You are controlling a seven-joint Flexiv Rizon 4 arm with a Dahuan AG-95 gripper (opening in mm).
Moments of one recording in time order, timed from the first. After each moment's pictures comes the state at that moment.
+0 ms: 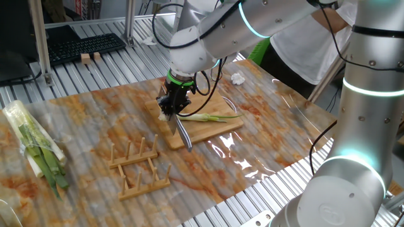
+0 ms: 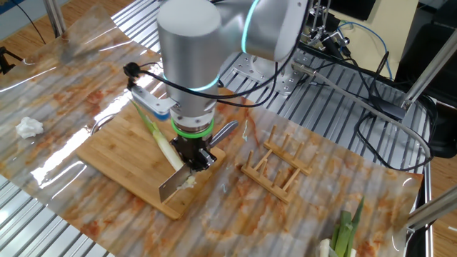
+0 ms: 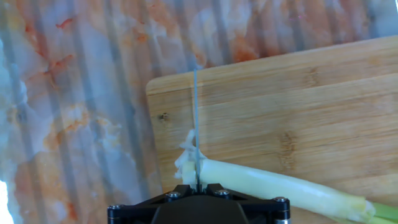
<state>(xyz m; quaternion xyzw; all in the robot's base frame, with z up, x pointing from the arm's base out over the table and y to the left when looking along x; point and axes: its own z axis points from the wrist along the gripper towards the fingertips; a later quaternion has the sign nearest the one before) 0.553 0.015 0.034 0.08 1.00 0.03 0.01</state>
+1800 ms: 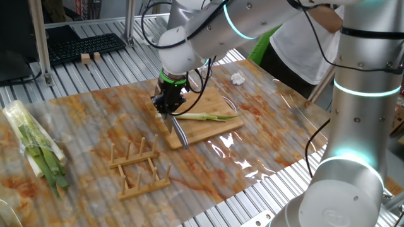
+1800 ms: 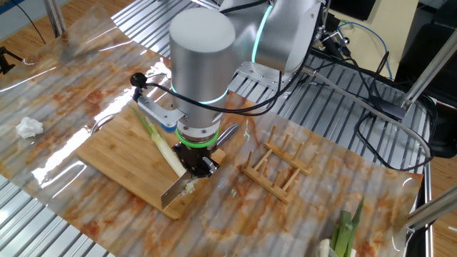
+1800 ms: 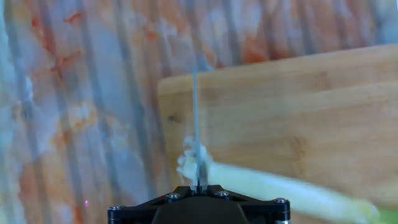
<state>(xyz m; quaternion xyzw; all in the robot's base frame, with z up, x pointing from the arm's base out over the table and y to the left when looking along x) 0.568 0.023 0.034 0.07 1.00 0.00 0.02</state>
